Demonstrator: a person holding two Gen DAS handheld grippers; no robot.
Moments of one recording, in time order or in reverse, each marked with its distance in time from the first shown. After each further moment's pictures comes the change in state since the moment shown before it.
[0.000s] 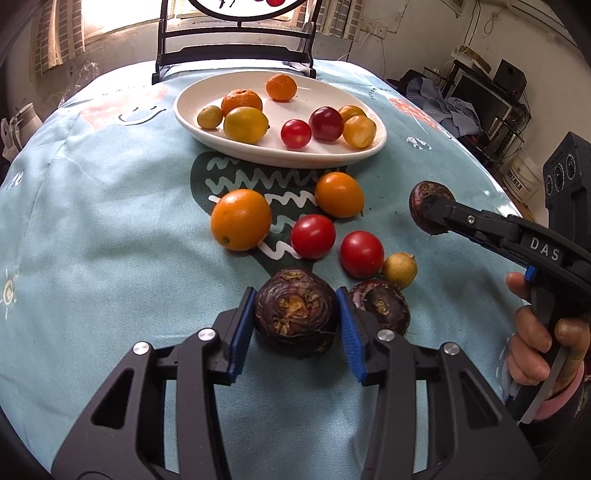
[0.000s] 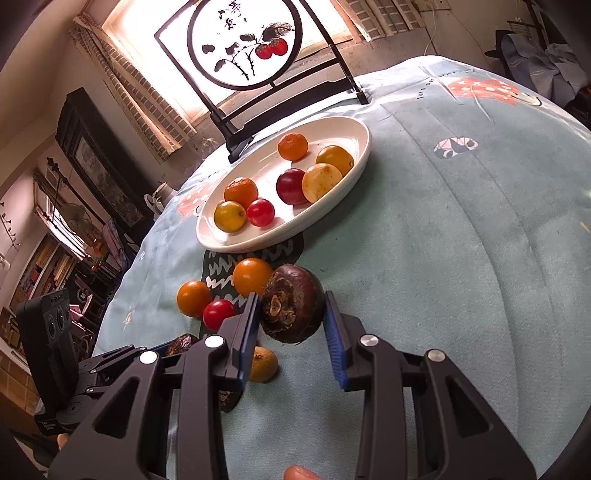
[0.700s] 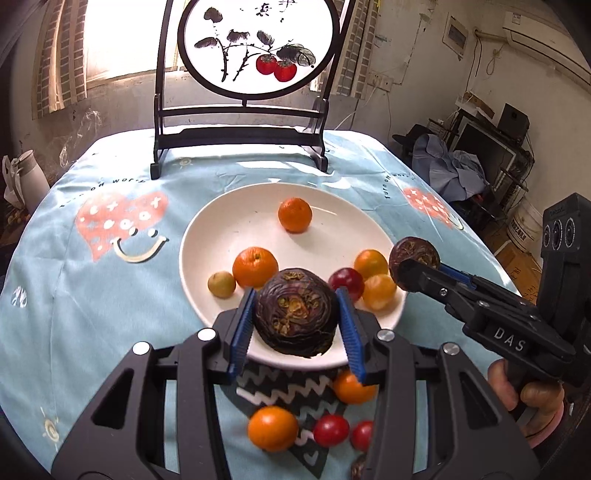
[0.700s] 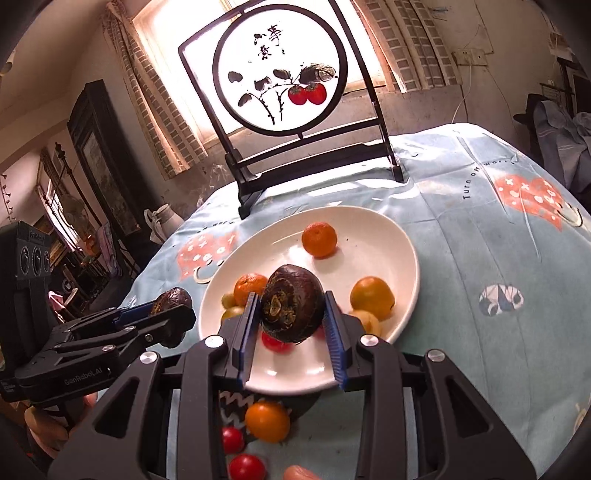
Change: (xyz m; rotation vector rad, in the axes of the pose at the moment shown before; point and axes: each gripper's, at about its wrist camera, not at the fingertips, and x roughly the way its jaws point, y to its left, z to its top) left arm 0.003 0.015 0.143 0.000 -0.177 0.032; right arm 0.042 0.029 0.104 -0.142 -0.120 -0.036
